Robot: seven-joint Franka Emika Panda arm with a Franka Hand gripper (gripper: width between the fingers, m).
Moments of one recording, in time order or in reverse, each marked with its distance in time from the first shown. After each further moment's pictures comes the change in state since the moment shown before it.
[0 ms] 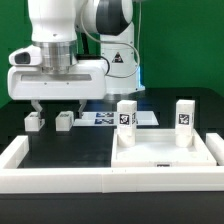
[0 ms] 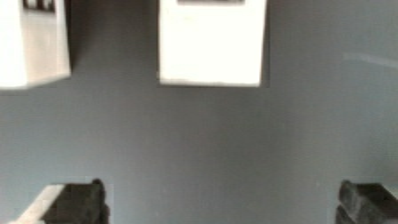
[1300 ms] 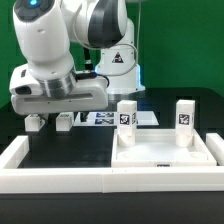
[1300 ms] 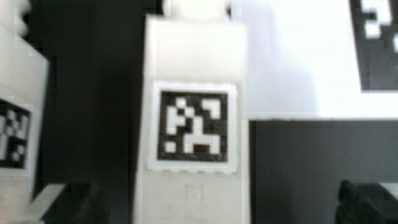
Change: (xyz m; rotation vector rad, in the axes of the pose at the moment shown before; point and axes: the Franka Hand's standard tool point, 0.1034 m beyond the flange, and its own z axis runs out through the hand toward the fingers) arm -0.032 -0.006 0.020 0.068 -0.551 -0.034
